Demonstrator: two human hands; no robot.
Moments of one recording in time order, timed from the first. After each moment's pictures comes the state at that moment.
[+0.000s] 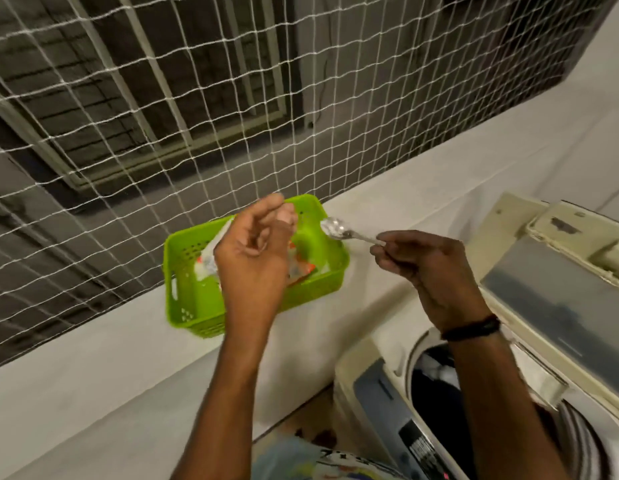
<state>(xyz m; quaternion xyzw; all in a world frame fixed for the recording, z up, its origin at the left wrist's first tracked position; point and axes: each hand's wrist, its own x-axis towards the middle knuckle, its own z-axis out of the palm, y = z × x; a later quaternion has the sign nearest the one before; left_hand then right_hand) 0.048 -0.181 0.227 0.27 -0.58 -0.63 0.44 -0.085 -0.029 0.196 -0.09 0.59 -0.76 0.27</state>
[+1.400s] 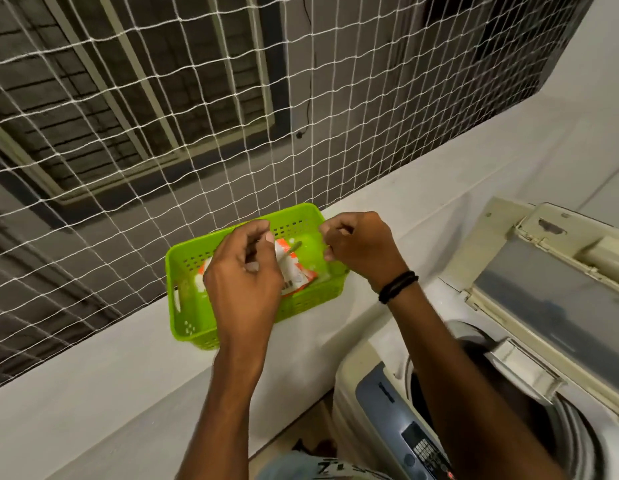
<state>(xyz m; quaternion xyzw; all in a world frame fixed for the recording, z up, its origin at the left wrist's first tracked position) 0.068 -0.206 0.210 0.34 -0.74 -0.37 0.45 -0.080 -0.121 0.200 -0.29 0.80 -0.51 0.13</state>
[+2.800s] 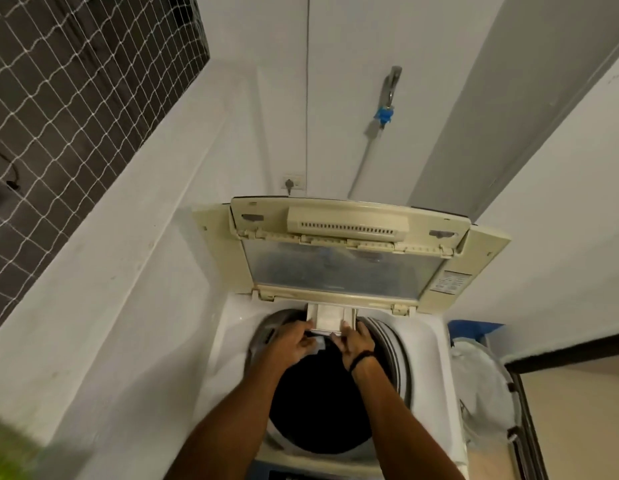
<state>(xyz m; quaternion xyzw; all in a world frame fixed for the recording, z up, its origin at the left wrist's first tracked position) -0.218 0.098 -0.110 0.35 -0.55 -0.66 -0.38 -0.174 0.230 -0.119 0.53 0.34 -0.78 0.00</state>
